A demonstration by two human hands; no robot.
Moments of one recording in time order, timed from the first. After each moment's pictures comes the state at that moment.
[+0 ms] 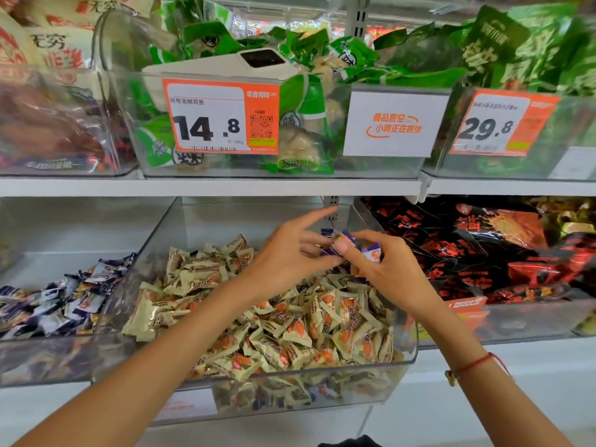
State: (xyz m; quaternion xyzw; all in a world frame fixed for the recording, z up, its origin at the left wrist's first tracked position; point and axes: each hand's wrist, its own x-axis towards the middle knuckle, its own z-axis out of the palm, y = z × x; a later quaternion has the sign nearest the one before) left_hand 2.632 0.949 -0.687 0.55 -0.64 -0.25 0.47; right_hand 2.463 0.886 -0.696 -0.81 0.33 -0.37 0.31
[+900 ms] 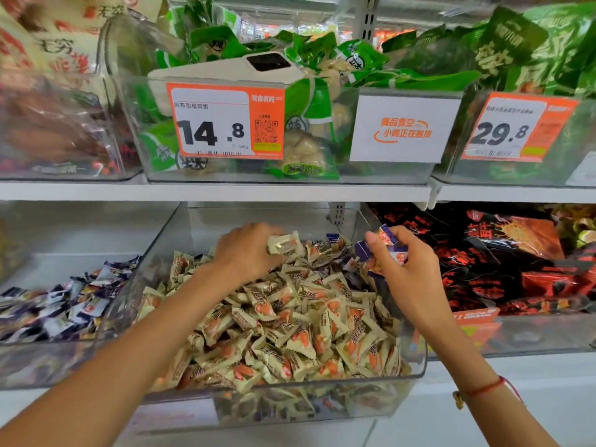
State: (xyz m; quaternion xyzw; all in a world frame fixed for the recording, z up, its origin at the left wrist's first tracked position) left_hand 2.682 0.942 -0.682 0.79 -0.60 -0.01 0.15; right_hand 2.460 0.888 -0.700 -0.75 0.33 -0.49 0.30
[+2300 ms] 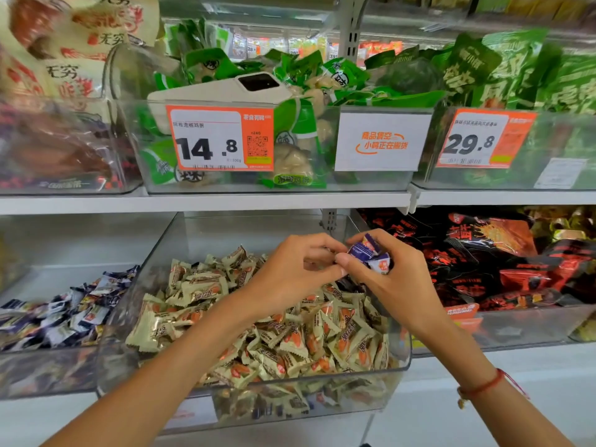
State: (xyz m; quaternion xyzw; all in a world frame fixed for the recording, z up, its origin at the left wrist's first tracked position) left_hand 2.612 0.972 -0.667 0.54 -0.66 -0.28 0.44; right_hand 2.451 0.906 -0.684 -0.80 0.28 -0.47 0.24
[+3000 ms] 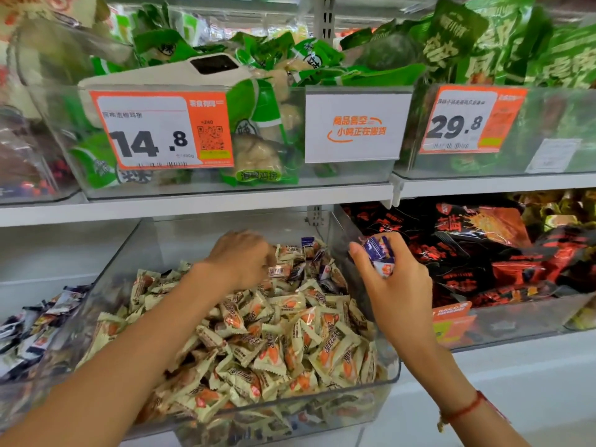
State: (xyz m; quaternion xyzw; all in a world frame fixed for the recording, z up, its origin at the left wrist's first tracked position) left_hand 2.673 0.902 -0.693 0.71 -0.71 0.06 0.01; right_hand 2.447 0.887 -0.718 -0.72 0.43 -0.53 0.14
